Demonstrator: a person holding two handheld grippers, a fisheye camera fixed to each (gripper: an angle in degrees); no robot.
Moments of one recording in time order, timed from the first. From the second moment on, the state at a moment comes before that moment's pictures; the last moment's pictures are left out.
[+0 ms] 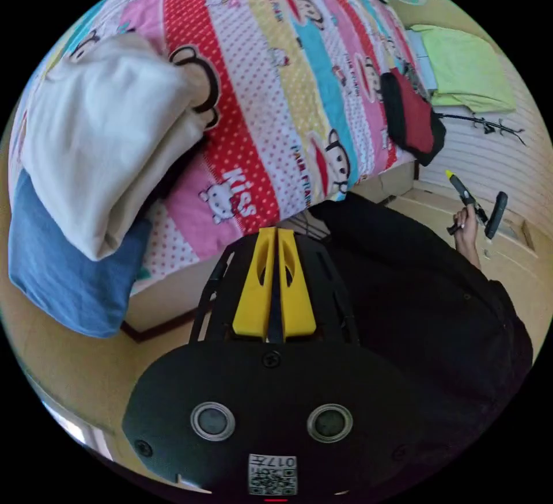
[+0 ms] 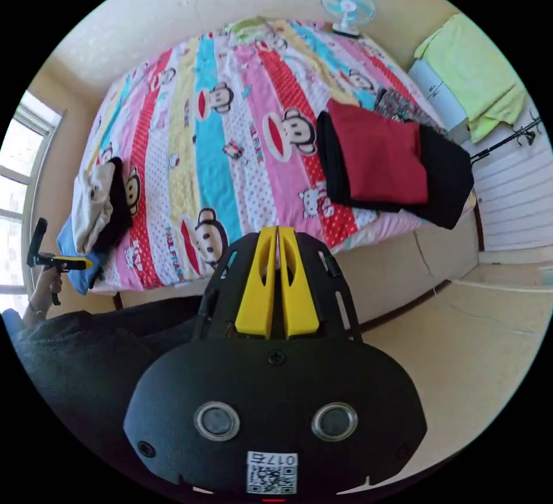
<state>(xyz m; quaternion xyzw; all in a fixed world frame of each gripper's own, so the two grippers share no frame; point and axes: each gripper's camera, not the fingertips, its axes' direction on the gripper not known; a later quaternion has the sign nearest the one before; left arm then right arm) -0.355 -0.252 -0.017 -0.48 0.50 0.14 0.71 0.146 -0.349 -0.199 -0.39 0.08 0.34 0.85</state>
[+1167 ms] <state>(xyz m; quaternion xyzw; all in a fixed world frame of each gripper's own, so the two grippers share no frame) -0.058 -0.259 -0.351 -0.34 0.48 0.06 0.80 0.499 -0.208 -0.066 -0.22 -0.07 0.45 0.86</state>
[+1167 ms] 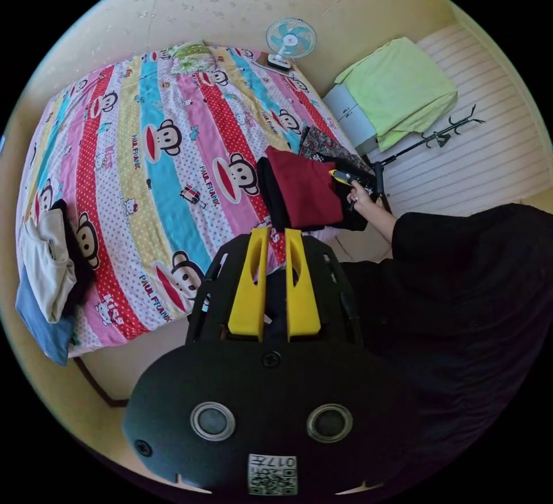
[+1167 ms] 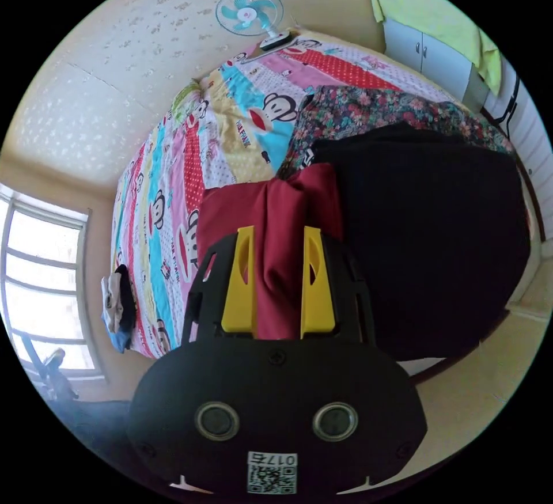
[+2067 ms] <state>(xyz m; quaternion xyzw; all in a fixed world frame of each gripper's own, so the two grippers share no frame) -0.161 -0.182 -0.205 -0.47 0.72 -0.13 0.50 0.044 -0.292 -0.372 0.02 -0.73 -0.07 0.68</state>
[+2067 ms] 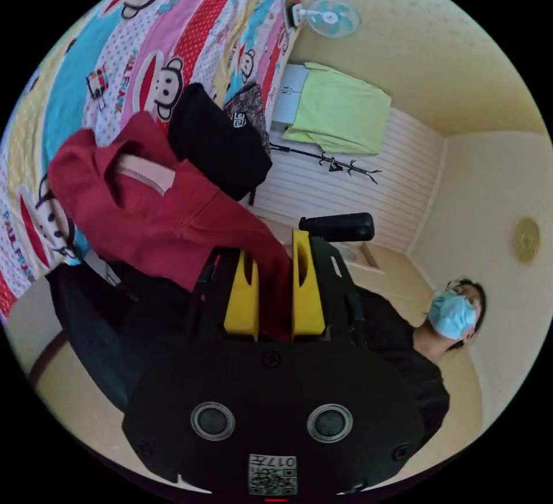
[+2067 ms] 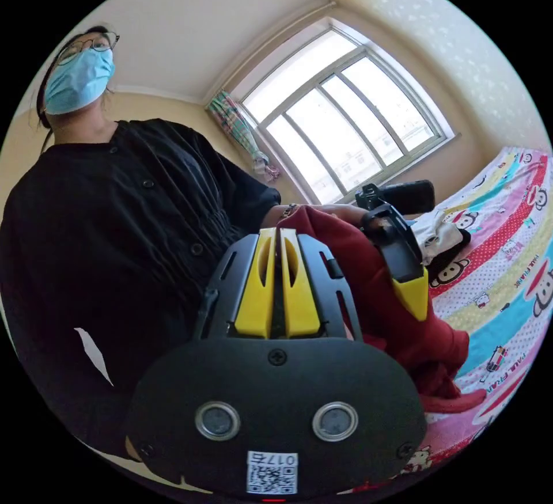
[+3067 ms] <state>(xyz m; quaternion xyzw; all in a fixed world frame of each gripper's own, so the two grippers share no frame) -0.429 -0.309 -0.397 0.23 0.96 0.02 0.17 -0.122 -0.252 -0.453 0.26 -0.43 -0.06 0.86</state>
